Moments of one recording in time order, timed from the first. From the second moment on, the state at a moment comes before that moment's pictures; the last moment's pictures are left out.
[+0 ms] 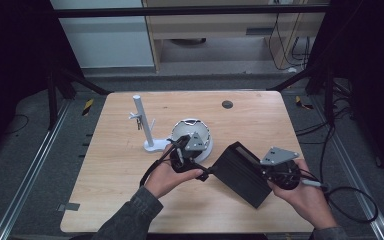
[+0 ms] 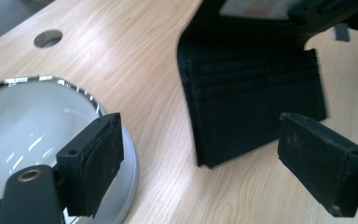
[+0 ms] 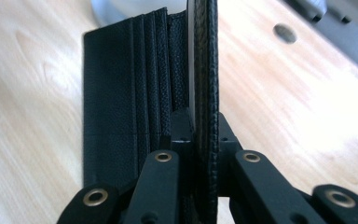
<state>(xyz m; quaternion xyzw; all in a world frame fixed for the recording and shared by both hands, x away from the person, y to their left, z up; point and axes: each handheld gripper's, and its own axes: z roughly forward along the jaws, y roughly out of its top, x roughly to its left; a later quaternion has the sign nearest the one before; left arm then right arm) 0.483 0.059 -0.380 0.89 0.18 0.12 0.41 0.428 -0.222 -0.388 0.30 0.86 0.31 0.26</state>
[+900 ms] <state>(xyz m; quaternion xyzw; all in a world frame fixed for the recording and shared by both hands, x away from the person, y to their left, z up) 0.498 0.045 -0.359 0.90 0.15 0.12 0.40 0.426 -0.232 -0.363 0.28 0.80 0.44 0.29</state>
